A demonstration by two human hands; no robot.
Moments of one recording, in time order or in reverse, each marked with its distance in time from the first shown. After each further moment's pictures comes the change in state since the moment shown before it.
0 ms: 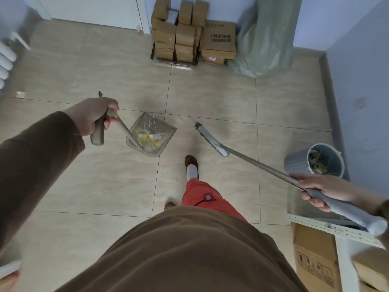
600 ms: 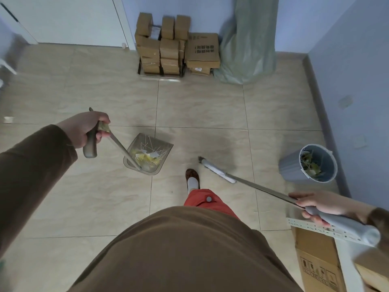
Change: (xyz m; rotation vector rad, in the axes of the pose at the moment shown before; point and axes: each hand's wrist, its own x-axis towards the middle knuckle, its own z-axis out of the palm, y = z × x) left_hand 0.018 0.032 0.032 0.041 0.028 -0.064; right_hand 0.002 0.025 -0.034 -0.097 0.124 0.069
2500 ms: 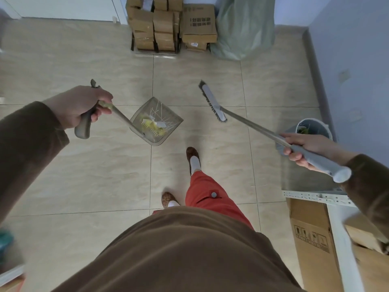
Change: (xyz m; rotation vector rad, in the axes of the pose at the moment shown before) left_hand -0.065 -0.030 0.007 0.250 -0.106 0.177; right_hand -0.003 -0.023 0.025 0.355 -0.034 -0.208
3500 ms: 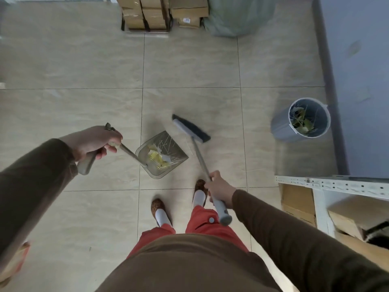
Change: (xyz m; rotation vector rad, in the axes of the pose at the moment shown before) left_hand -0.067 -0.071 0.174 0.319 -0.079 -0.191; right_hand 0.065 0.196 0.039 -0.476 -0.042 0.058
